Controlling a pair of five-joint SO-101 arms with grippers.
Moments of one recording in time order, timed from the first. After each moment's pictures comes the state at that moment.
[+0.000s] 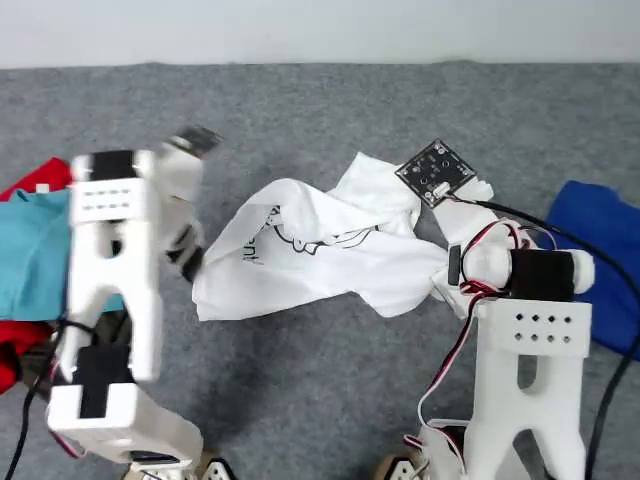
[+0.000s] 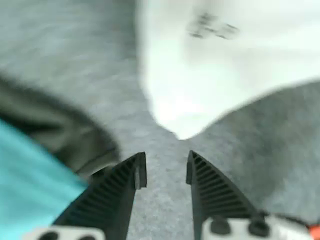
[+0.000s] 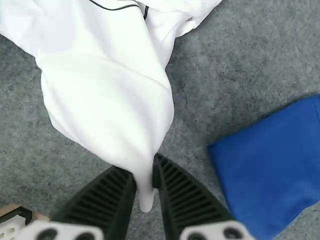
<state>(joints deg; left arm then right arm) -5.1 5.8 4.0 98.8 -27.5 0.0 -36.5 19.4 91.0 39.3</state>
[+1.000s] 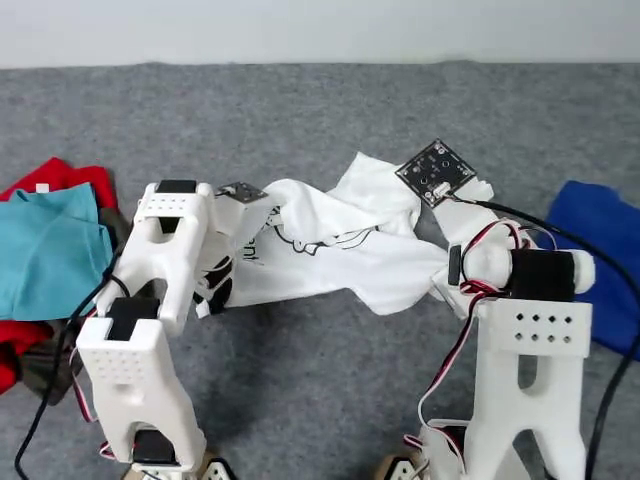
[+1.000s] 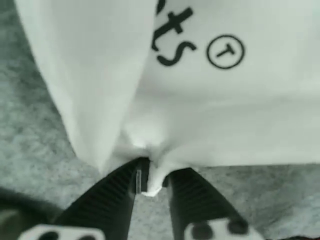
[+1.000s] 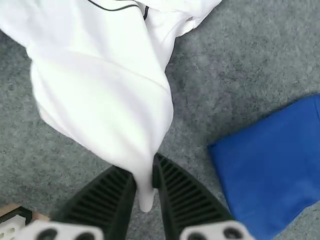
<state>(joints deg) -2.4 29.5 5.8 85.8 -24.0 0.2 -36.5 19.4 91.0 39.3</state>
